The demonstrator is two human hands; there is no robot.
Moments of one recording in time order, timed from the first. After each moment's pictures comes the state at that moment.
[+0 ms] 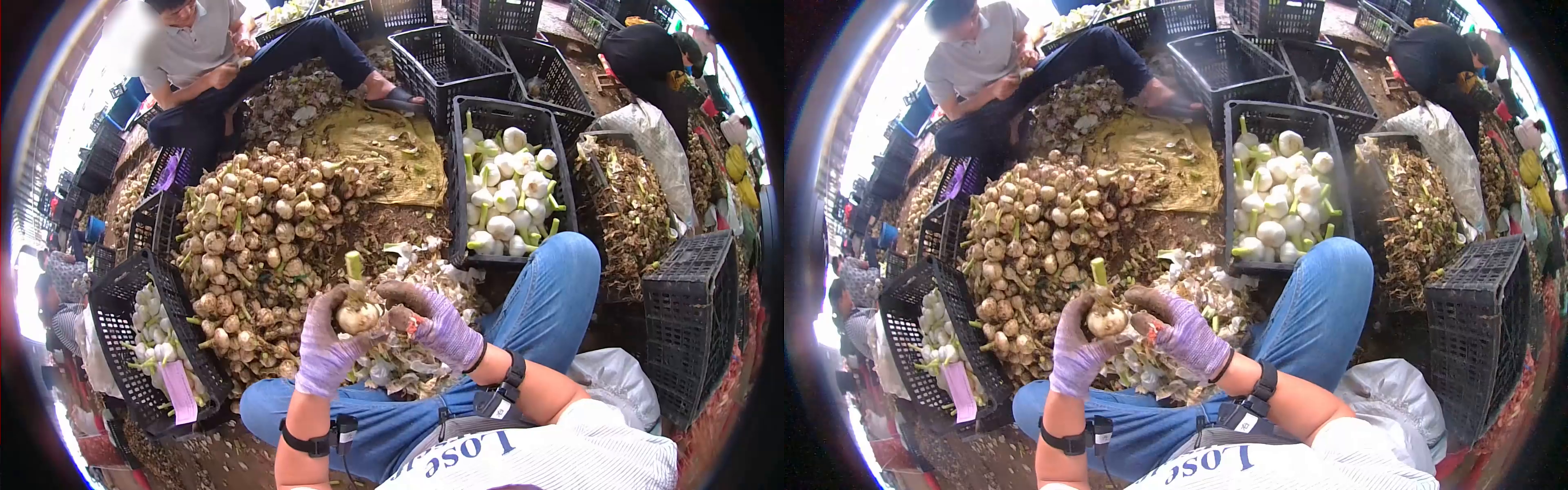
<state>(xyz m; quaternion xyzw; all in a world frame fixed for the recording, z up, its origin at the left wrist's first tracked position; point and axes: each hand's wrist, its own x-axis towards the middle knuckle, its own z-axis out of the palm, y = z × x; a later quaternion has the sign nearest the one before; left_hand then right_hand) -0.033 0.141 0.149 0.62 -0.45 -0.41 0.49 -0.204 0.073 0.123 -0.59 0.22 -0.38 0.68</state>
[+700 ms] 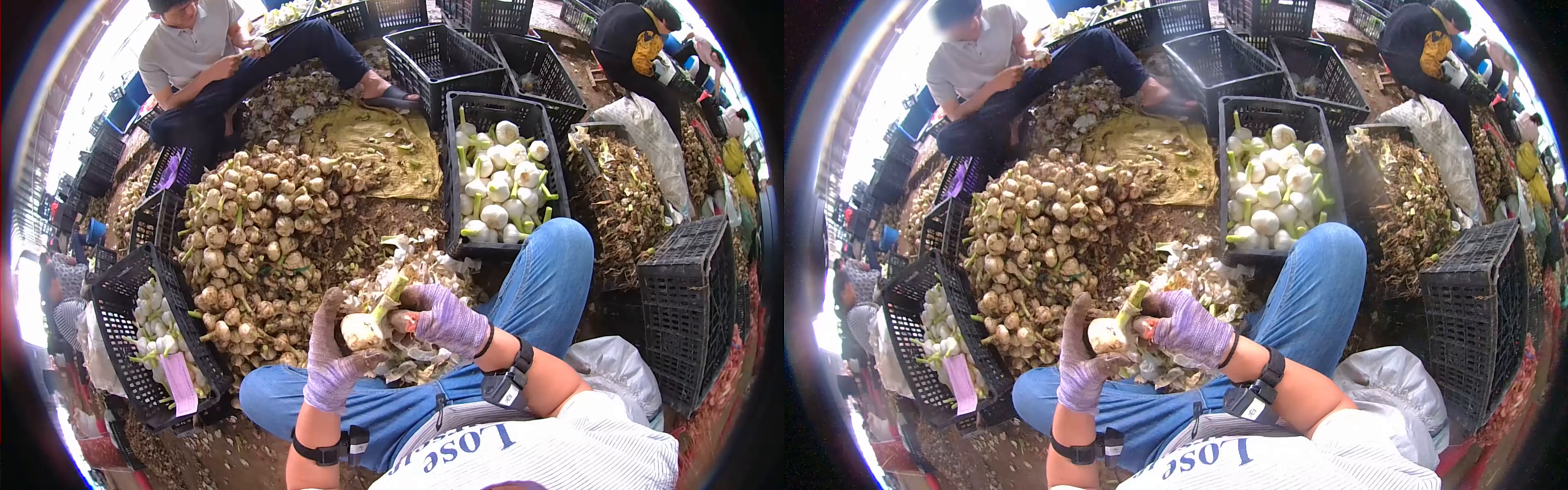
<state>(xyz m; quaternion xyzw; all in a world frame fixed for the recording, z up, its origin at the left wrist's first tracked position) -0.067 0.180 0.178 0.49 -0.28 -0.56 0.61 -0.223 0.087 0.148 -0.45 0.21 -0.23 0.83</state>
